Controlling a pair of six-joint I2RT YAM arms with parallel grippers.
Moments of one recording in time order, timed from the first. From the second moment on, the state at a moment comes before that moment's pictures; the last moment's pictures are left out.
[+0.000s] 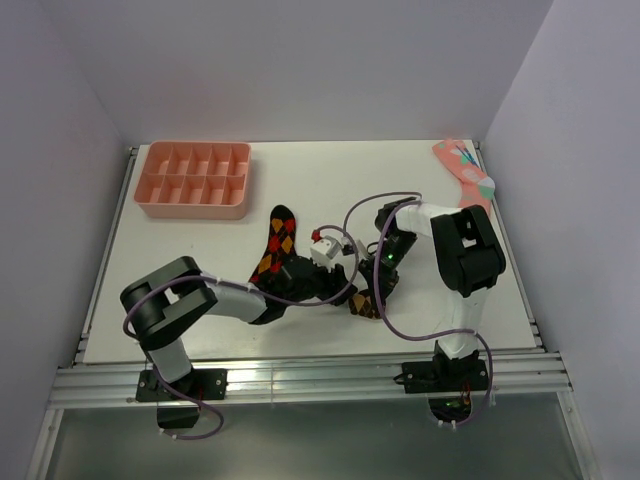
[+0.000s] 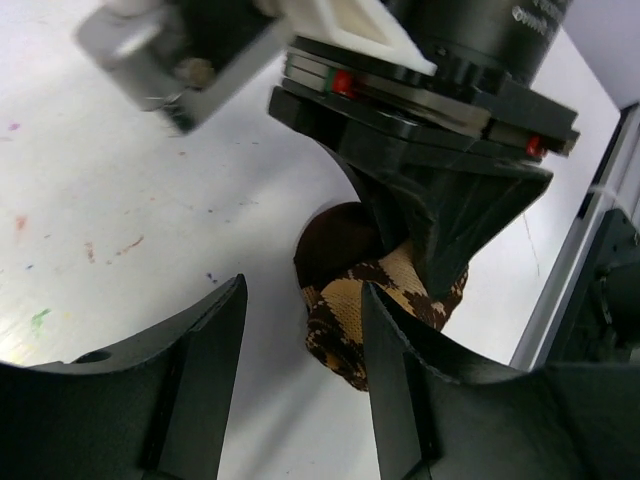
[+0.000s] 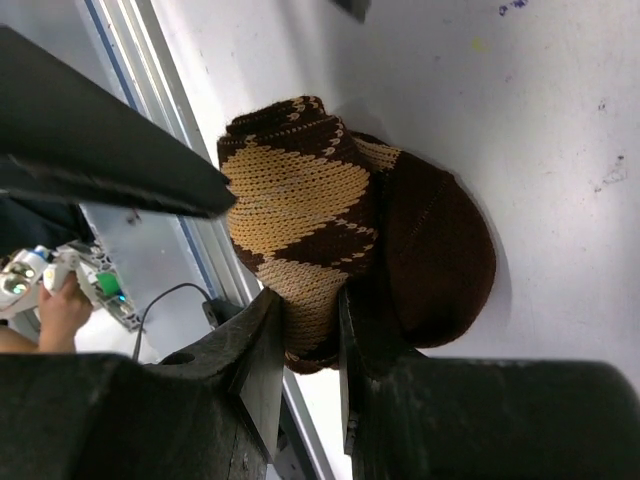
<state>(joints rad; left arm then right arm) -1.01 1.73 0.65 0.74 0.03 -0.52 0.30 1.94 1.15 -1.20 -0.71 -0.89</state>
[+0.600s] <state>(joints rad) -0.97 1.85 0.76 0.71 0.42 -0.40 0.30 1.96 1.16 -1.24 -0.66 -0.82</state>
